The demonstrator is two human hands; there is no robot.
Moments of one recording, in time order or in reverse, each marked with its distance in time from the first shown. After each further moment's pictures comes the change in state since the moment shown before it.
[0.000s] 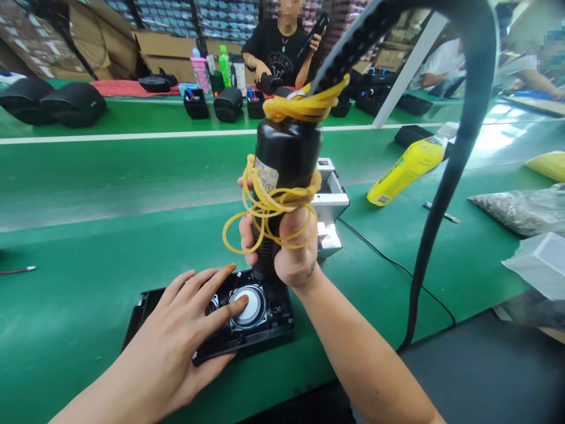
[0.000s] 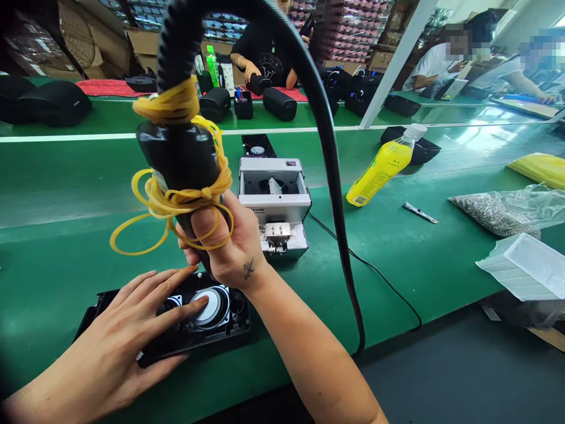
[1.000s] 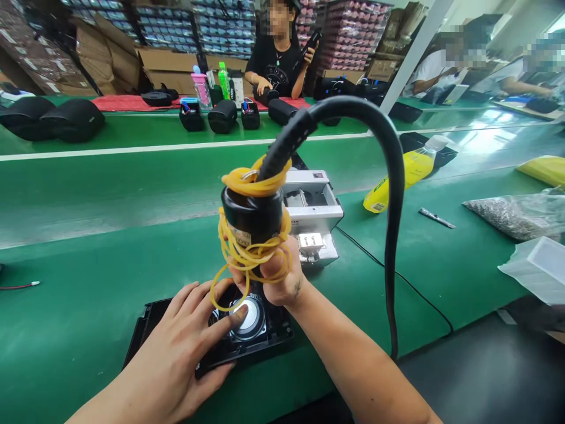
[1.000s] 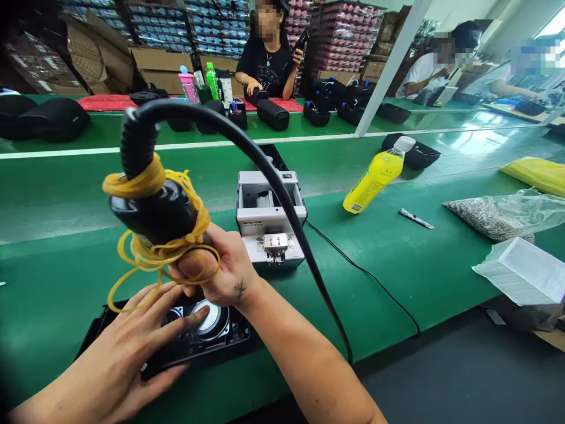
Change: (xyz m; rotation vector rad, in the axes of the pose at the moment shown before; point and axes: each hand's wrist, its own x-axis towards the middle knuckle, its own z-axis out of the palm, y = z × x) left_hand 0.004 0.002 -0.003 0.061 0.054 0.066; right_hand -0.007 0.026 -0.008 0.077 -0.152 -0.016
